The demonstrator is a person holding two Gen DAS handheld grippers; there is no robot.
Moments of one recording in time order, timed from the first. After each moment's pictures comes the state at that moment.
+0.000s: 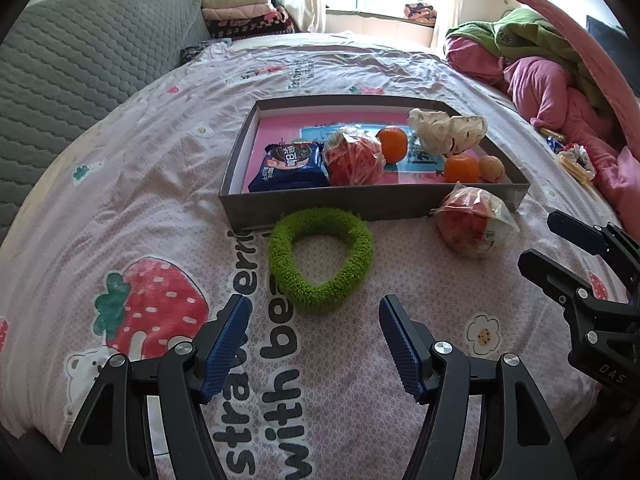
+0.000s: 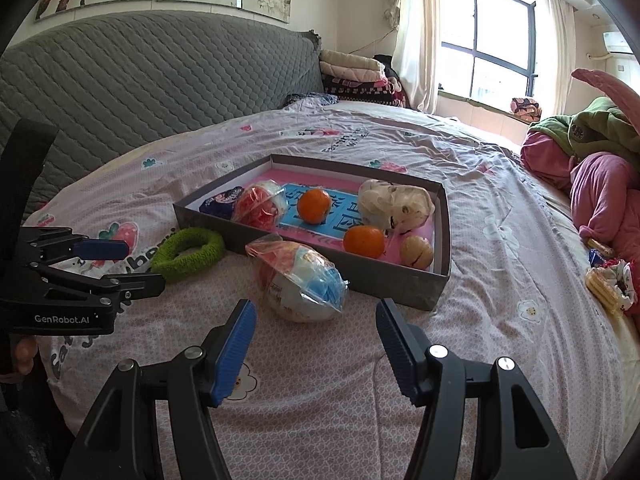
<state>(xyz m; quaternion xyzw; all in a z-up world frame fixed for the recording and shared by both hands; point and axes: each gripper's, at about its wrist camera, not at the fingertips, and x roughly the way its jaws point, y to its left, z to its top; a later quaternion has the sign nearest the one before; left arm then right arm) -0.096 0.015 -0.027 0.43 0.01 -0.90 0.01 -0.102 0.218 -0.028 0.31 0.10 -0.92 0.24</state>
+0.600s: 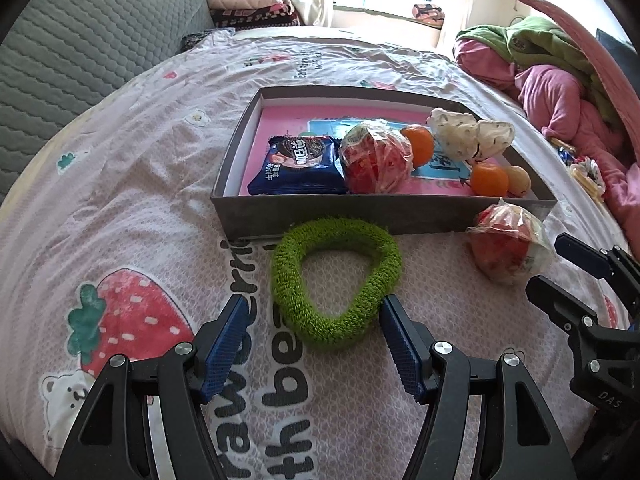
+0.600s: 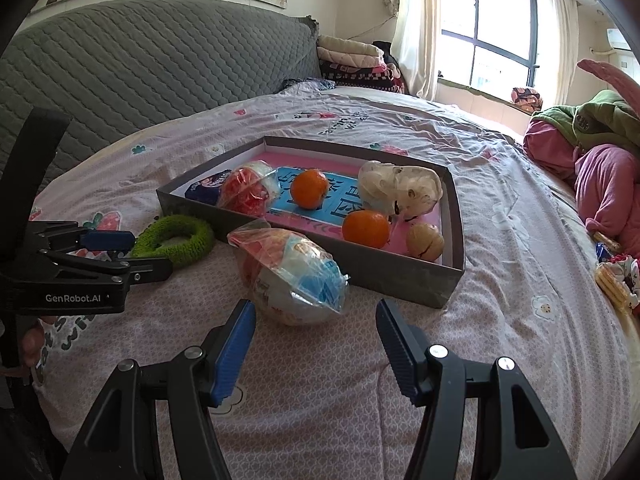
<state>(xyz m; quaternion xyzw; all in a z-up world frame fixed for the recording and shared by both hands) -0.131 0.001 -0.048 0.44 0.03 -0.90 0.01 -0.123 0.210 -0.044 0.33 0.10 -0.91 0.23</state>
